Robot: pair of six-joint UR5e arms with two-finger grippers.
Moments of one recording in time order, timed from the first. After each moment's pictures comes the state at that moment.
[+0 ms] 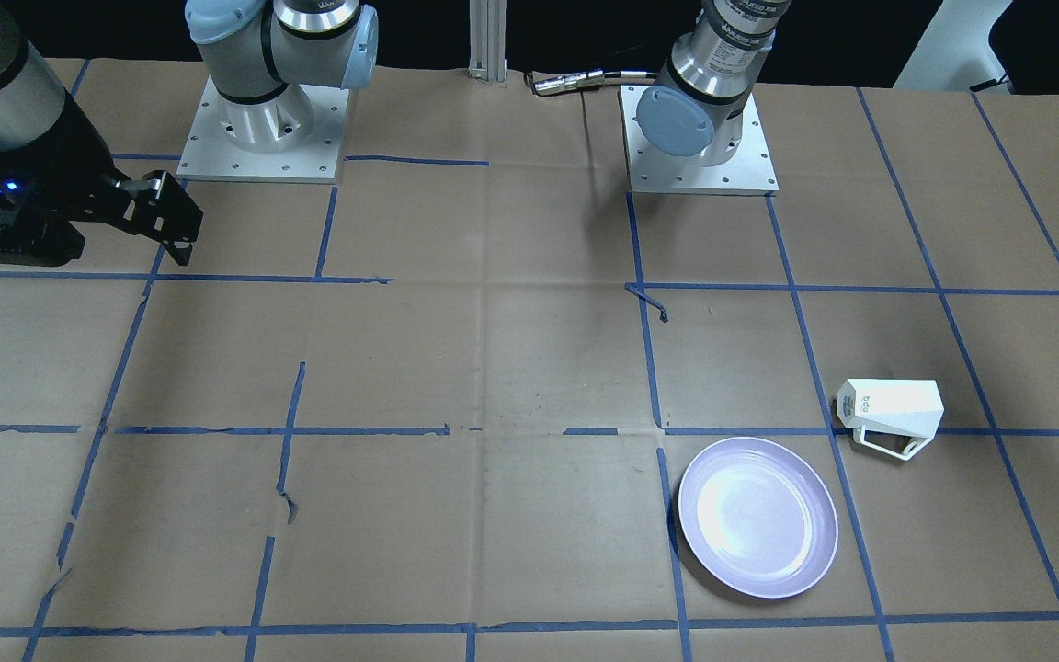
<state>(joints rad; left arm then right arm) -0.60 -1.79 -1.52 -1.55 1.41 1.54 1.47 -1.48 1.43 -1.44 -1.60 -0.06</state>
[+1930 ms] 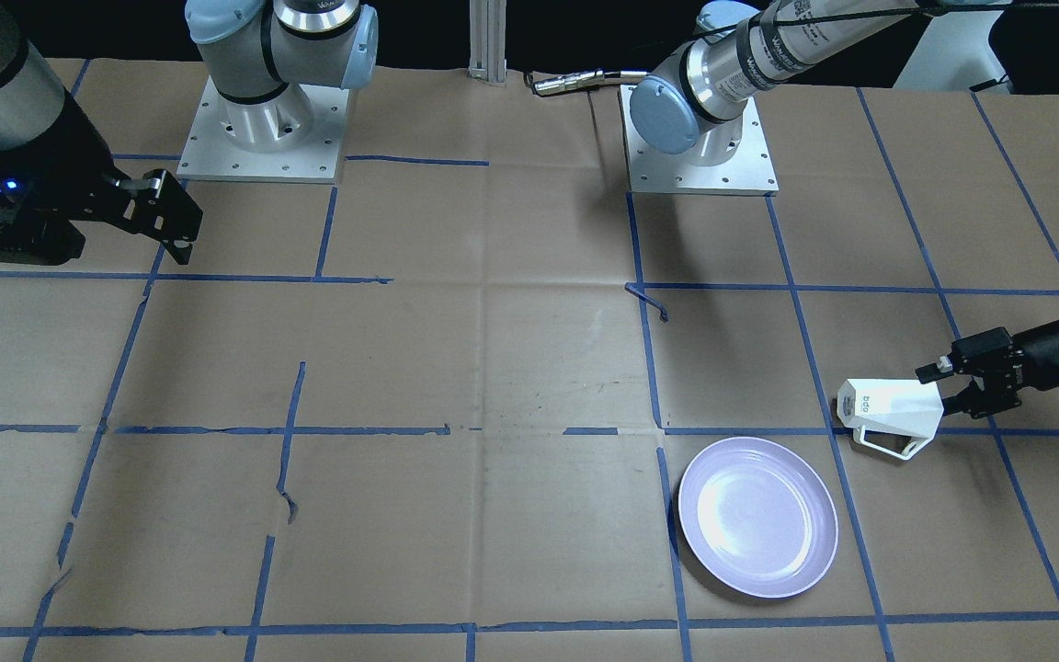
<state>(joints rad) -0.69 -2.18 -1.55 -1.78 0.93 1.32 1.47 -1.48 1.43 -1.44 -1.60 -0.06</state>
